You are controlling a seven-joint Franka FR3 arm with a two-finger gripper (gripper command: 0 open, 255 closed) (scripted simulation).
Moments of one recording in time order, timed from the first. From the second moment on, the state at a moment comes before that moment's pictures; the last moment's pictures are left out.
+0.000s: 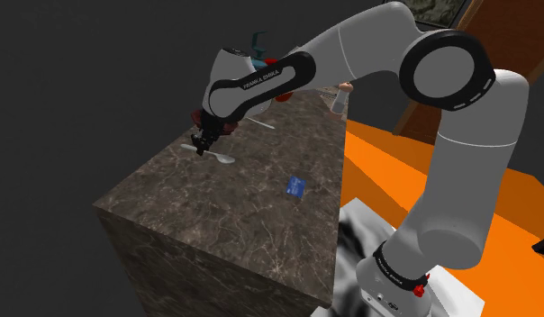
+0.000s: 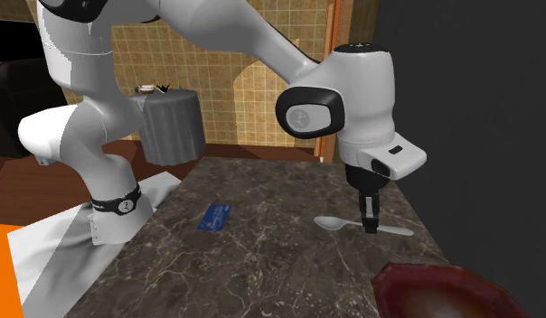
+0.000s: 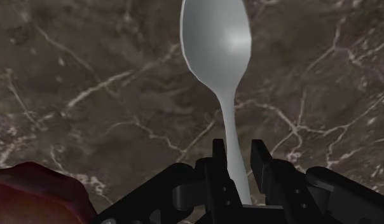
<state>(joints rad) 0.26 0.36 0.16 -1.90 0.10 2.49 -0.05</state>
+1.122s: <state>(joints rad) 0.26 0.29 0.16 -1.84 0.10 2.35 -0.04</state>
